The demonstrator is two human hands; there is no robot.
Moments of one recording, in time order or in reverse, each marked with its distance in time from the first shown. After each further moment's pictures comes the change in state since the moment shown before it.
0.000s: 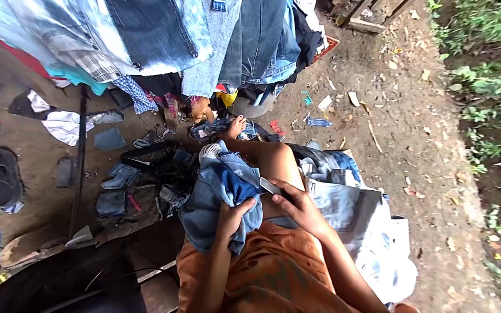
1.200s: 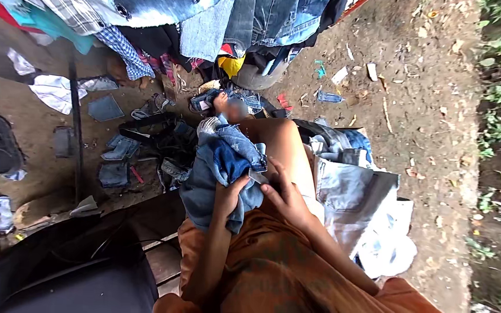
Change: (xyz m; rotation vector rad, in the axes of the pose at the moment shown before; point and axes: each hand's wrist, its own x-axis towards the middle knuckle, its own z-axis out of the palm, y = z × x) left_hand -0.006 0.009 -0.010 -0.051 0.073 0.039; right_hand -0.013 0.000 0.053 -0.113 0.039 -0.025
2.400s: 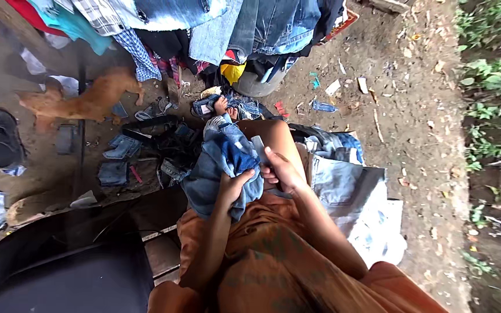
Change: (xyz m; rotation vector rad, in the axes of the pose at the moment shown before) left_hand 0.004 -0.010 -0.001 0.044 -0.092 -0.004; right_hand 0.049 -0.013 -0.012 0.786 -0.183 0.501
